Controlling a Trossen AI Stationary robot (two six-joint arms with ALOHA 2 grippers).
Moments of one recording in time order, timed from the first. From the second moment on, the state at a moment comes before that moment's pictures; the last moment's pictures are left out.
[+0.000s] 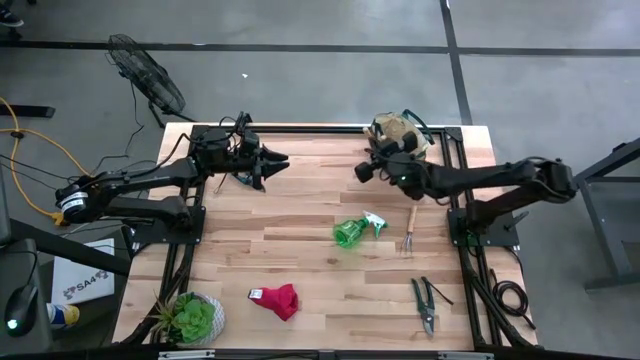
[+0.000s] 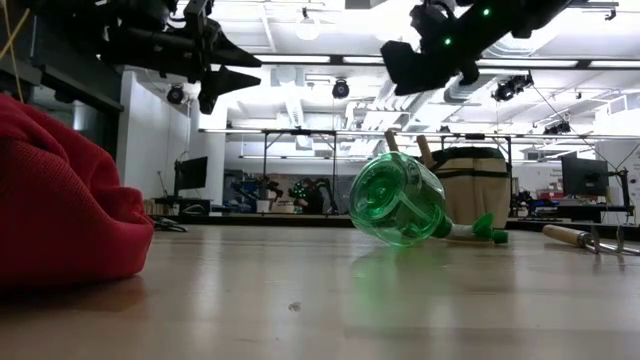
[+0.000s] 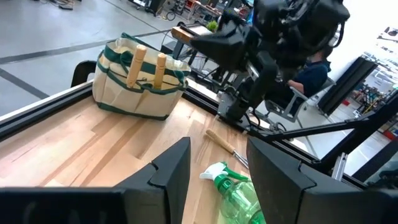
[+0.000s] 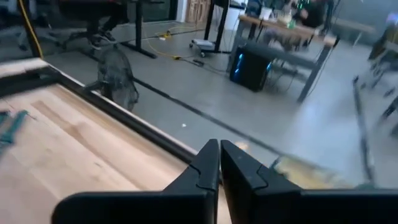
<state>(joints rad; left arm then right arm) 0.51 1.01 0.54 0.39 0.38 -0.42 -0.14 1.28 0.78 0.18 0.88 0.11</state>
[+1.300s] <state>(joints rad) 0.51 1.01 0.54 0.39 0.38 -0.49 -0.45 1.78 1.79 -1.08 0.31 0.61</state>
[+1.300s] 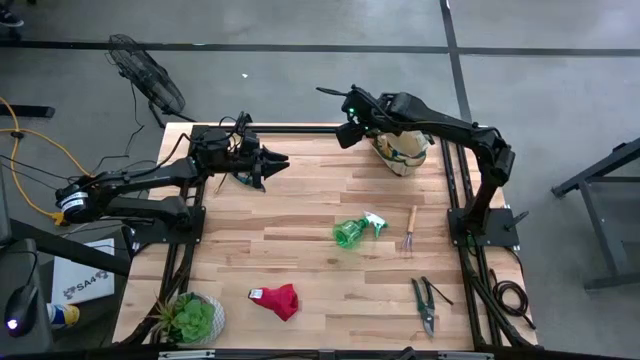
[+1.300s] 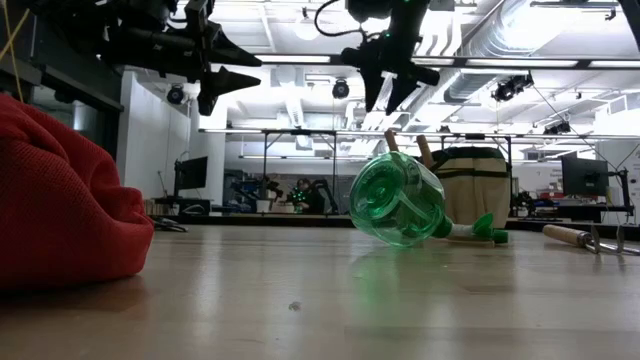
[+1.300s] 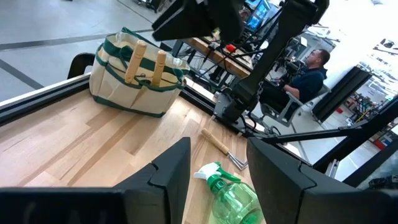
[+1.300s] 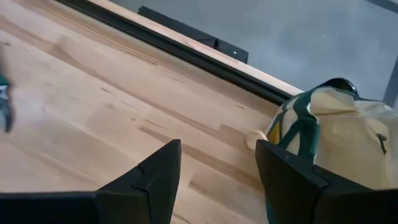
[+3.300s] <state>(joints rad) 0.51 1.01 0.54 0.39 0.39 -0.56 -0.53 1.88 1.79 -1.22 0.50 0.57</state>
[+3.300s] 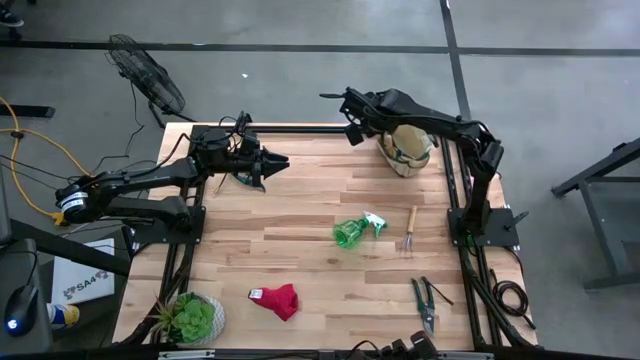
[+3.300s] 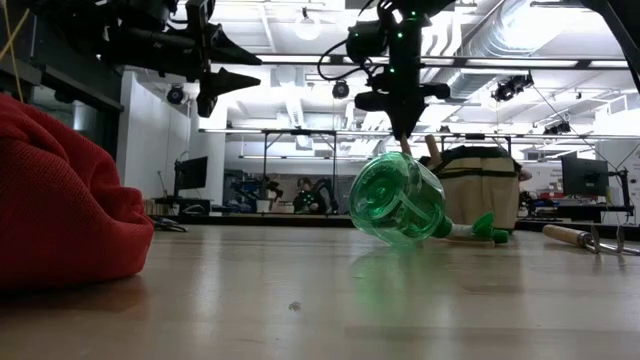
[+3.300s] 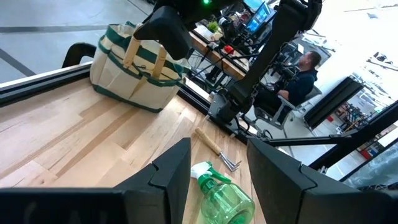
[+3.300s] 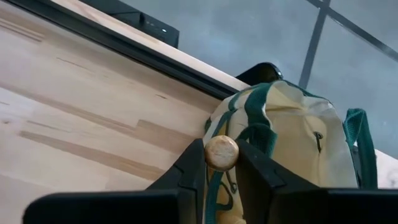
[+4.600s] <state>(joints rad) 0.51 1.01 0.54 0.39 0.39 -0.58 -0.60 1.88 1.79 -1.35 0.53 0.57</state>
